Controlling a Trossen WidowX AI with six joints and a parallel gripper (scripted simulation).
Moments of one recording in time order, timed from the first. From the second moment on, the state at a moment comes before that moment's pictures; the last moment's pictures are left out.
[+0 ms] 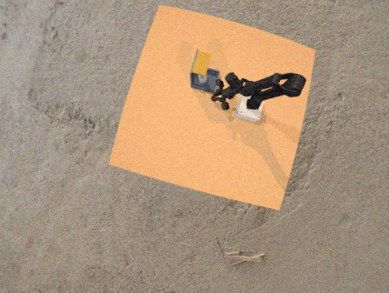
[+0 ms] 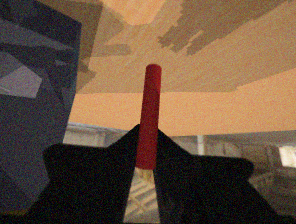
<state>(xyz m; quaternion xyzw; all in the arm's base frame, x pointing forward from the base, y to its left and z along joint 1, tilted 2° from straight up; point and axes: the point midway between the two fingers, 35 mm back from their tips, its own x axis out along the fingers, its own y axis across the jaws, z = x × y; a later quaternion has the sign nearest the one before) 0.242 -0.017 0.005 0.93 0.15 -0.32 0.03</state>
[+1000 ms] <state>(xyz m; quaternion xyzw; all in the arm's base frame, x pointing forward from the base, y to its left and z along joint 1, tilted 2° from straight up) 0.239 -0.017 0.029 0.93 0.15 -0.32 0.03</state>
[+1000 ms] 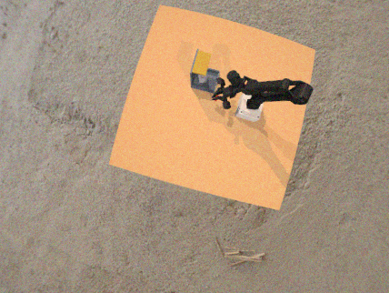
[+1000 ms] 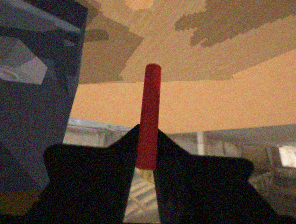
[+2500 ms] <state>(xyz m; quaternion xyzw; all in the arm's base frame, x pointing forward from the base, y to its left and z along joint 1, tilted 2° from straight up) 0.262 -0.103 0.036 0.95 0.05 -0.32 0.01</state>
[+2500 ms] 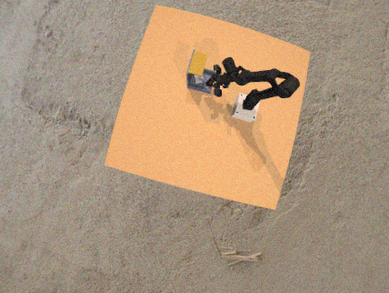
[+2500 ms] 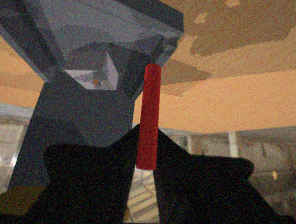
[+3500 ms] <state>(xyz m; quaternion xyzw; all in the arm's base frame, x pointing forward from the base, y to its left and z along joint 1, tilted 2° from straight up) 0.277 -0.165 0.031 0.95 -0.01 -0.32 -0.01</state>
